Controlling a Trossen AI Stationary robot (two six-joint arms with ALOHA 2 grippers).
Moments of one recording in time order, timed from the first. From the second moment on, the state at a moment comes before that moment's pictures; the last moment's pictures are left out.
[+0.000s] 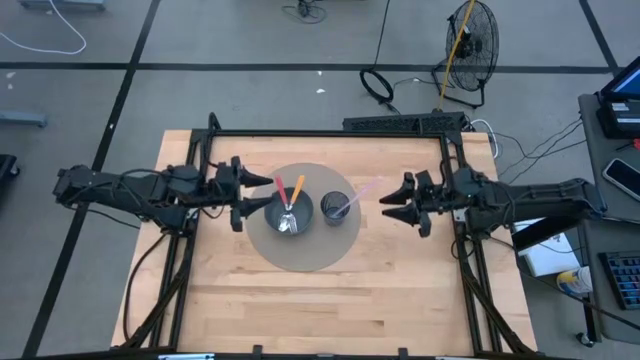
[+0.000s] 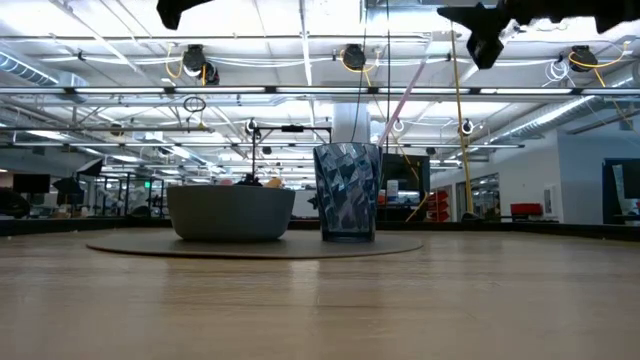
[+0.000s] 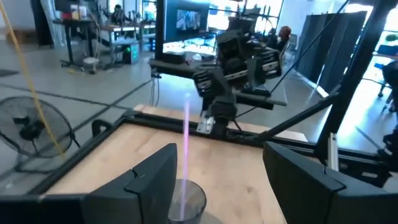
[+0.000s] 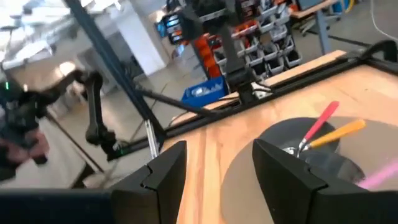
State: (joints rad) left arm -0.09 0.80 0.71 0.05 -0.21 -0.15; right arm 0.00 0.72 0.54 0.14 -0.13 0.46
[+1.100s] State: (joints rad) left arm -0.07 0.80 0.71 0.03 -0.31 -0.23; right arm 0.03 0.67 0.67 0.03 -0.08 0.17
